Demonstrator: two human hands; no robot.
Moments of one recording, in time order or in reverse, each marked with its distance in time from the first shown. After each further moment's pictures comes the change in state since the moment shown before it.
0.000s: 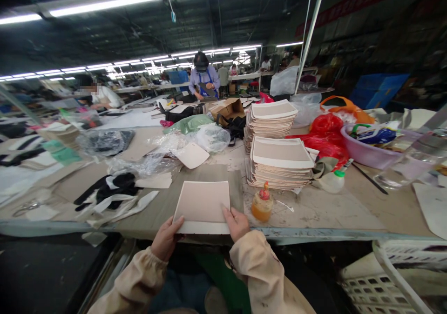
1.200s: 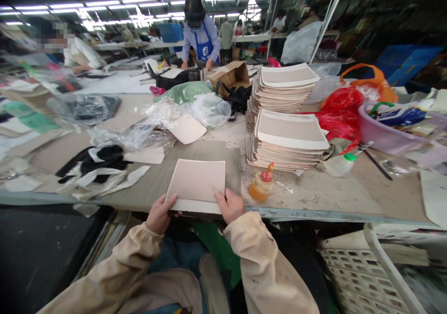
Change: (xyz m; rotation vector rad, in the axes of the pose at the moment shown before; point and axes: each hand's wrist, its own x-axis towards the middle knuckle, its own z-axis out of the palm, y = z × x) left_hand 0.016 -0.023 -0.011 0.057 0.029 0.034; right_hand -0.005 -0.005 -0.002 -0.390 -0.079 -0.087
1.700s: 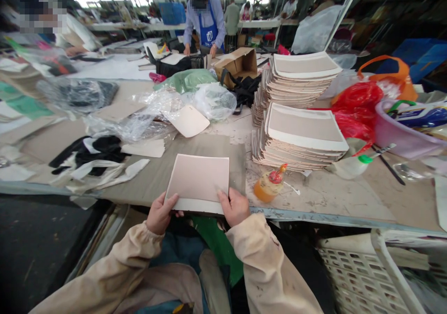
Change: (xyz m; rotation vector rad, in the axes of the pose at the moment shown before) left_hand 0.000 -0.010 -0.007 0.067 -0.039 0.085; right_hand -0.001 0.000 0.002 -0.092 0.000 -0.015
